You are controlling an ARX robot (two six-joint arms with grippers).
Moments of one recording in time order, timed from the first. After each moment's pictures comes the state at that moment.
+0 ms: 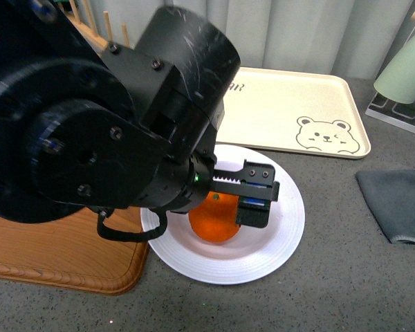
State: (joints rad) left arm -0.60 1.98 0.94 0.20 -0.08 -0.31; right arm 0.00 0.00 0.01 0.00 0.00 0.00
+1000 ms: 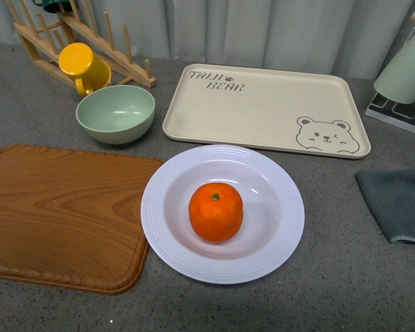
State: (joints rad) left arm -0.30 1.06 0.09 0.96 -0.29 -0.02; right arm 0.00 0.00 0.01 0.00 0.00 0.00
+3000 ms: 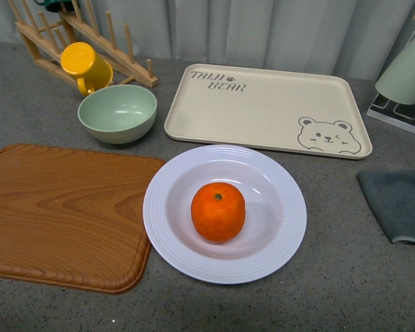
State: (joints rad) left arm 0.00 0.00 0.02 0.00 0.00 -0.01; right arm 0.00 0.00 0.01 0.00 0.00 0.00
